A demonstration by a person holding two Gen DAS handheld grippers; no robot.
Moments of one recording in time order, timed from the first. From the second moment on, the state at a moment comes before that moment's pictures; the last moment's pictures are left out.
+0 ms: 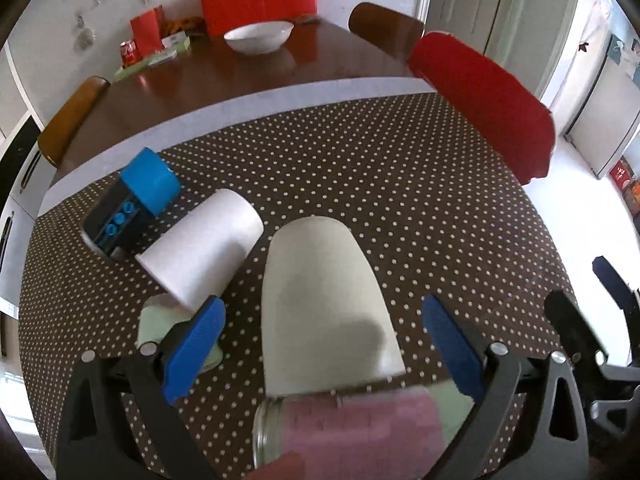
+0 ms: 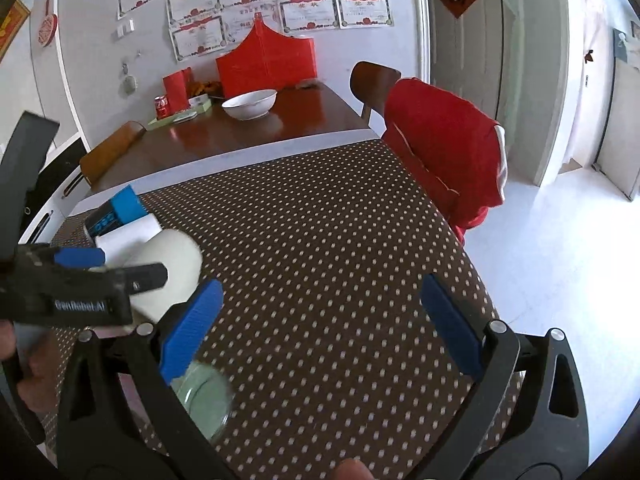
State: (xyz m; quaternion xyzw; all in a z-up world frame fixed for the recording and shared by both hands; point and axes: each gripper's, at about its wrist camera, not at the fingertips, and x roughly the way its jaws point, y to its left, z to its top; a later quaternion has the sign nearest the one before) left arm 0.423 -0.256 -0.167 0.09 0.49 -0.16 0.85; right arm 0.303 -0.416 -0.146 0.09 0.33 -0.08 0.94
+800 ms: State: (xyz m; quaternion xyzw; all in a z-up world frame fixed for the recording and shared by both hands) left arm 0.460 -0.241 -0.183 0.01 0.53 -0.23 0.81; right arm 0.310 -0.417 -0.145 0.11 0.33 -0.09 0.93
